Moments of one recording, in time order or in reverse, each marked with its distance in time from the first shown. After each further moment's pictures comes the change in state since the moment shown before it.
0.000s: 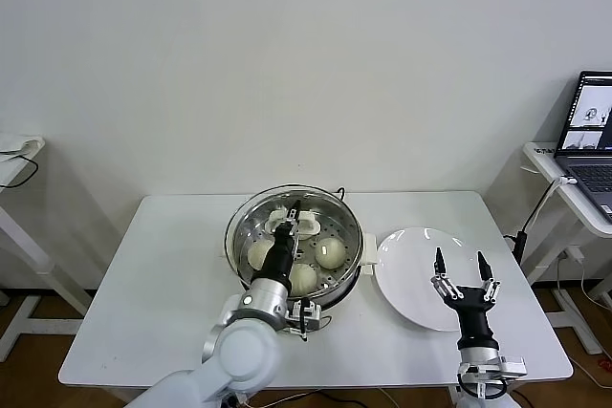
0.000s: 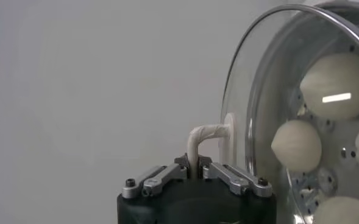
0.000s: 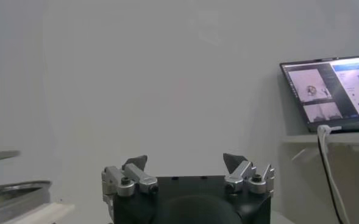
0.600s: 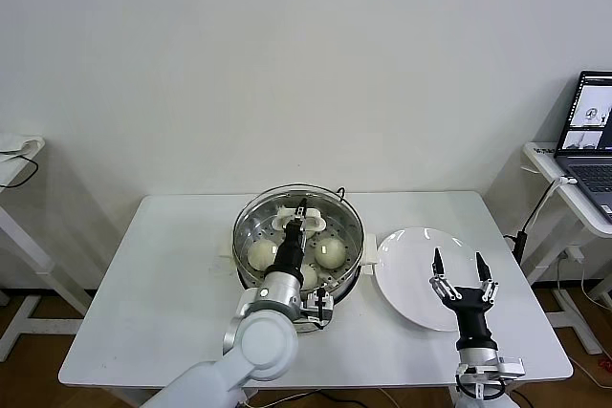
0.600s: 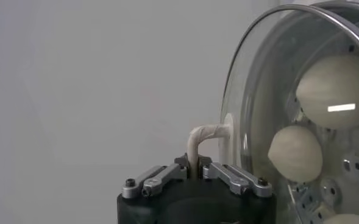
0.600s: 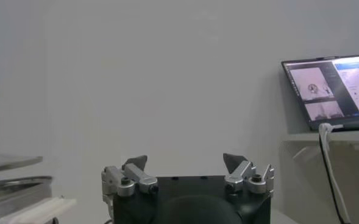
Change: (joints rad) left arm -0.013 -0.092 -0.007 0.091 0.071 0.000 0.029; right arm 0.000 -0.001 -0.003 -0.004 -0.009 0.002 -0.001
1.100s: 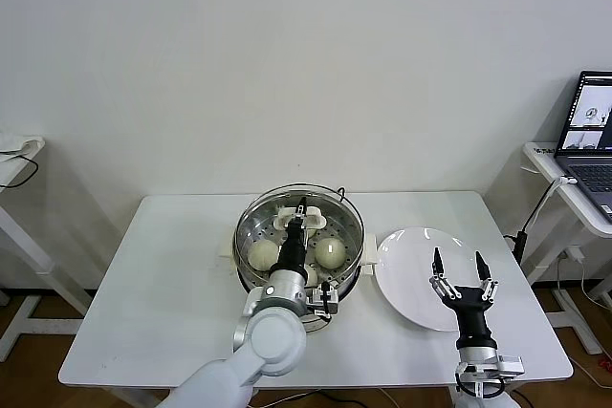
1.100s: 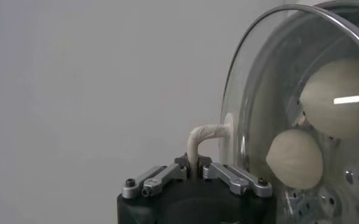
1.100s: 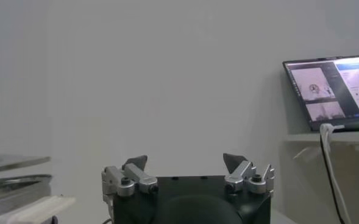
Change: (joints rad) left arm 0.026 -0.073 -0.038 0.053 0.017 0.000 -0.034; right arm 0.009 -0.003 -0.002 -0.013 -0.001 0.001 -0.003
